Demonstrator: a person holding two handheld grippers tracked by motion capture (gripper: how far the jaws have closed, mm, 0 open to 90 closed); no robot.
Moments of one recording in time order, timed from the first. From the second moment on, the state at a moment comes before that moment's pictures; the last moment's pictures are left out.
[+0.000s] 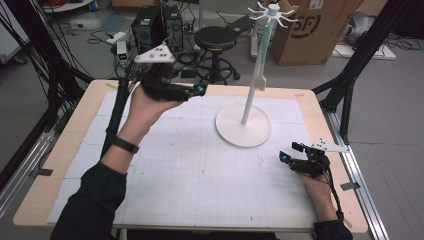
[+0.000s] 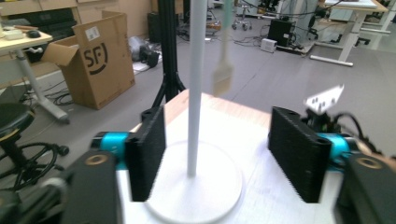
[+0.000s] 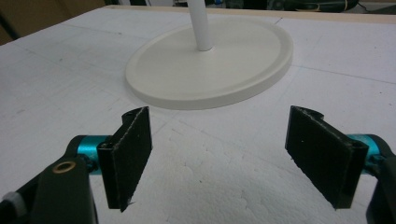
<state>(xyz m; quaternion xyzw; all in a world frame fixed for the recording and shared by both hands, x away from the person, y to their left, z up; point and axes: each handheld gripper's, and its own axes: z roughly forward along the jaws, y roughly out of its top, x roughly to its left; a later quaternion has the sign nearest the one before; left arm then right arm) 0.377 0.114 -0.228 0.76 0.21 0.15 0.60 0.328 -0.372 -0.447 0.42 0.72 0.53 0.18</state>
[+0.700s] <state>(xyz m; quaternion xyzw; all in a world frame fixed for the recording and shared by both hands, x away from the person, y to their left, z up) 0.331 0.276 -0.371 0.77 0.28 0.20 0.54 0.328 -0.373 -0.447 0.42 0.72 0.52 0.18</state>
